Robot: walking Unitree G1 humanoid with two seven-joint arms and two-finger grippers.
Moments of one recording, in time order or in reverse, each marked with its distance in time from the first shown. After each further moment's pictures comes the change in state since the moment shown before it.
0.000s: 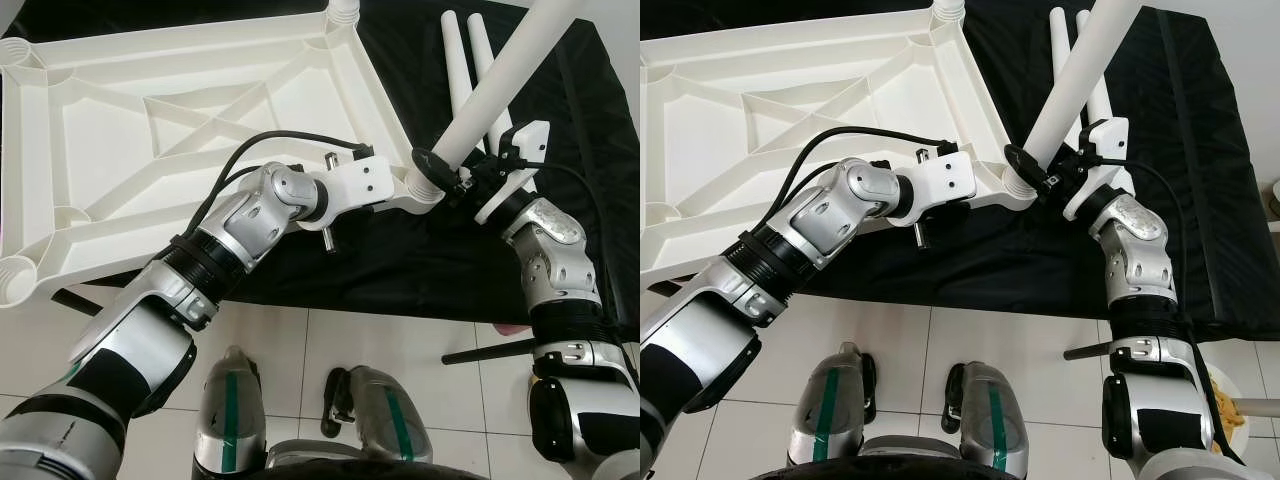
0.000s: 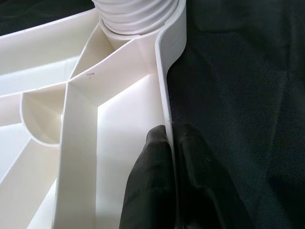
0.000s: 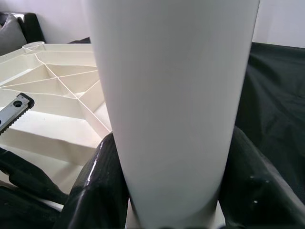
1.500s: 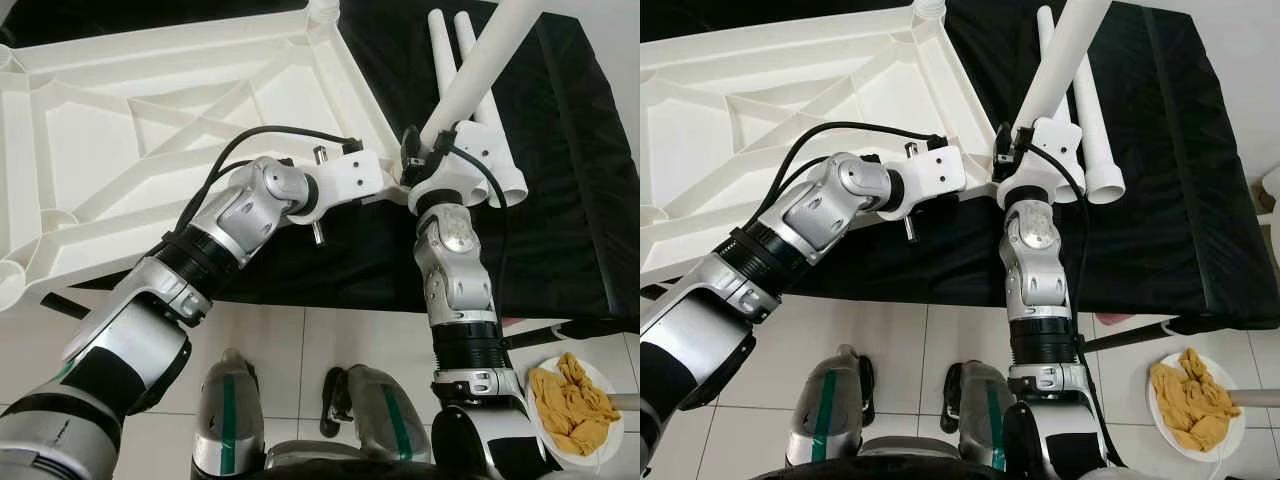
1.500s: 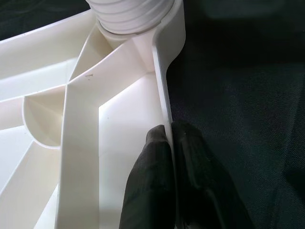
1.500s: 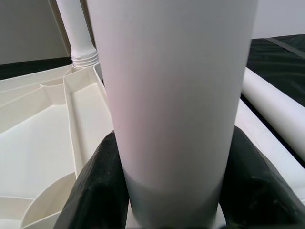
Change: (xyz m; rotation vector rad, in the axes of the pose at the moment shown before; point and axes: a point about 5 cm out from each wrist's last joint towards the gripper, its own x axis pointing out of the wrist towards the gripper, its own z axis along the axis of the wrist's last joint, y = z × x) left arm -0.003 0.005 -0.004 0.004 0.024 0.023; right arm 0.039 0.059 0.003 0.100 -0.035 -0.779
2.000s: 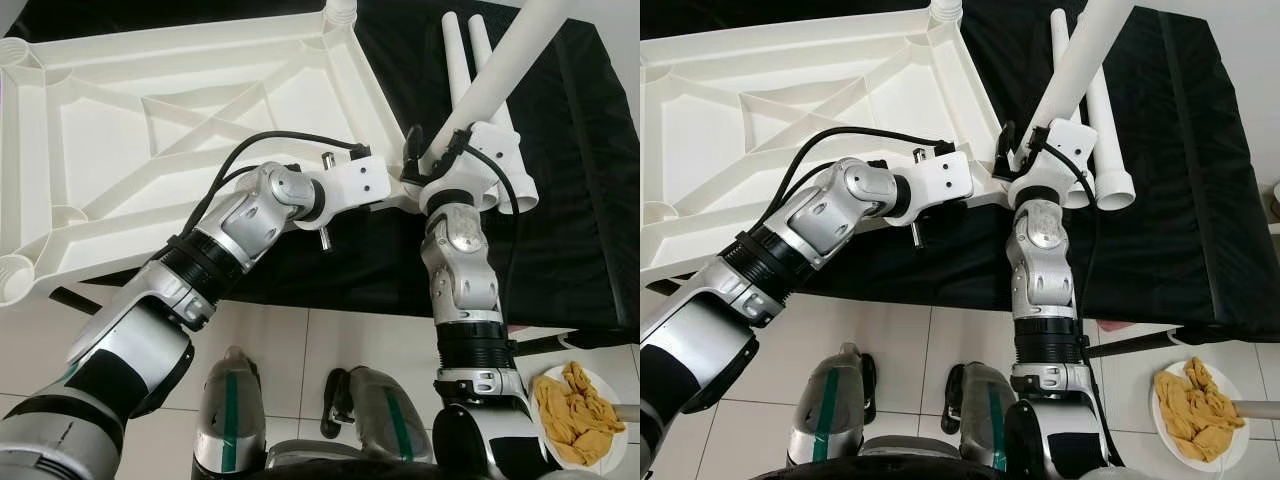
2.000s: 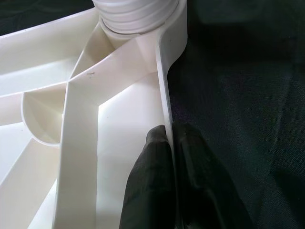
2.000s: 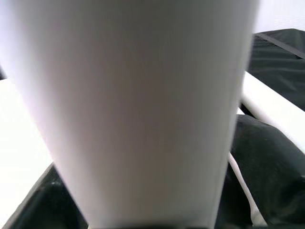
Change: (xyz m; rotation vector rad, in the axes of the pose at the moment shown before) left arm 0.003 -0.006 0.004 0.001 -0.024 -0.021; right arm 0.002 -0.010 0.001 0.014 0.007 -0.018
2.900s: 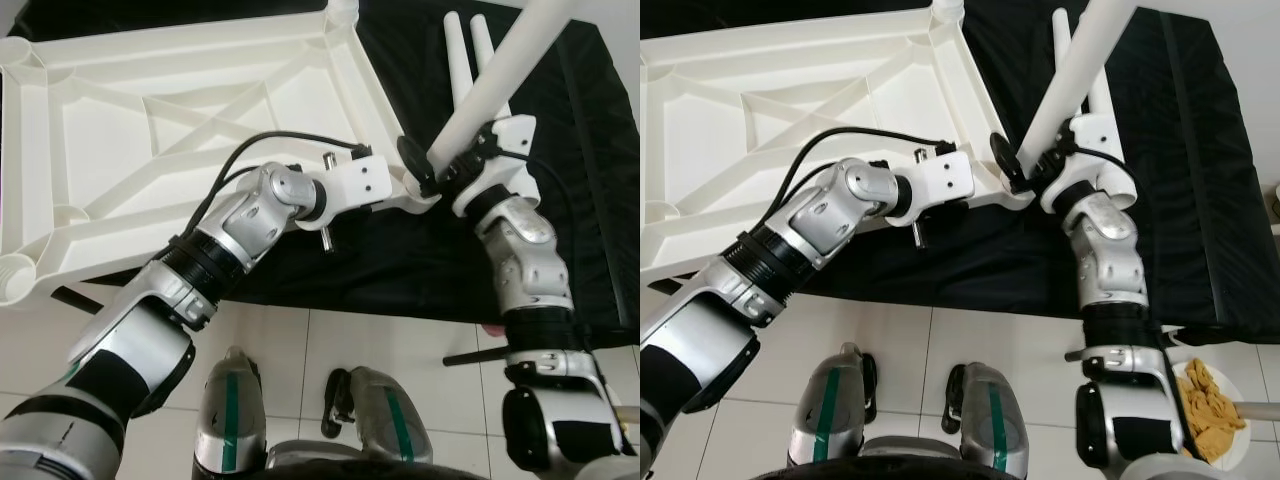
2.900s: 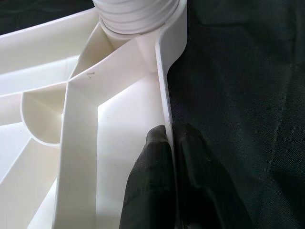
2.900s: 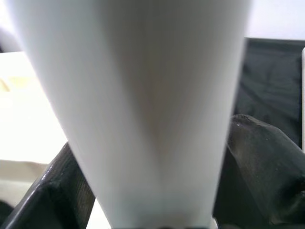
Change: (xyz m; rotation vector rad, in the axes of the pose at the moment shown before) left arm 0.000 0.000 0.001 -0.003 -0.005 -0.003; right arm 0.012 -0.045 0.002 -0.084 0.057 0.654
